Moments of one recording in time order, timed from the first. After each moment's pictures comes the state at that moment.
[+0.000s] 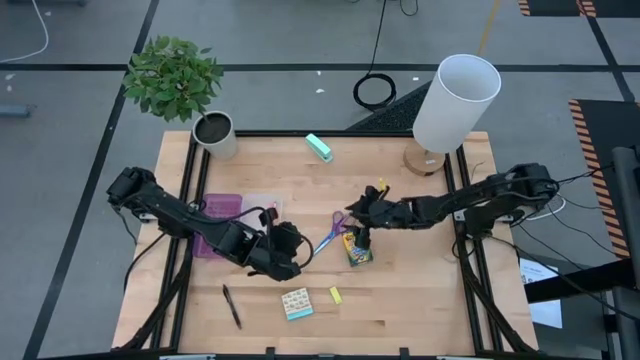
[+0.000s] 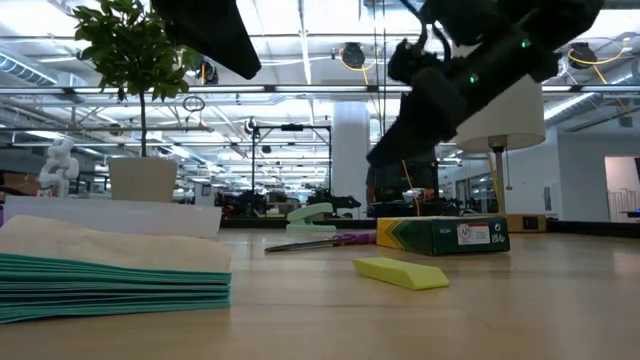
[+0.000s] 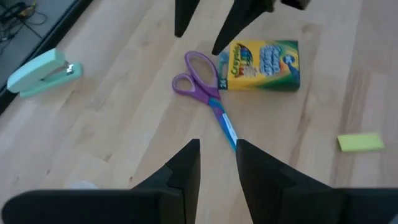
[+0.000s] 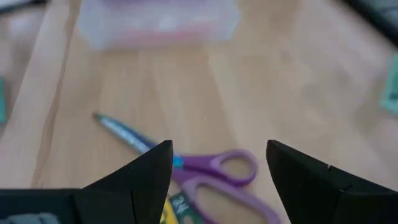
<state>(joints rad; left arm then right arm) -0.44 1.58 1.24 -0.68 -0.62 -0.59 0.08 1.50 0.65 0.20 0.25 0.16</state>
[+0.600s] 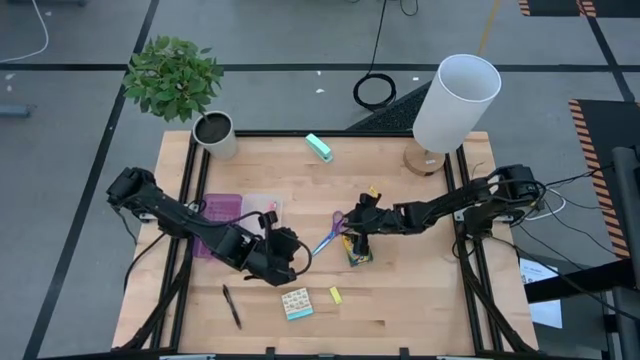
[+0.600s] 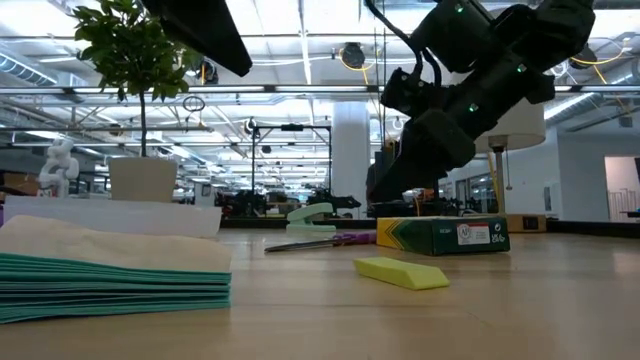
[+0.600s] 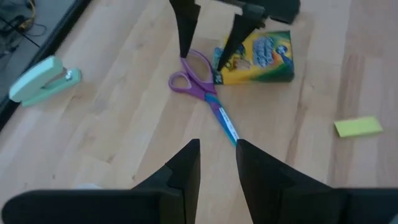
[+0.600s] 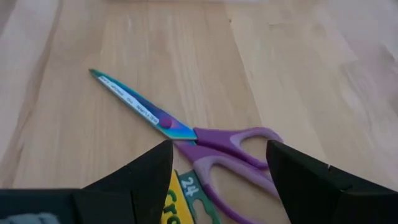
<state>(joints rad) -0.46 1.58 1.24 -0.70 -0.63 -0.55 0.09 1.62 0.65 0.26 0.23 0.09</state>
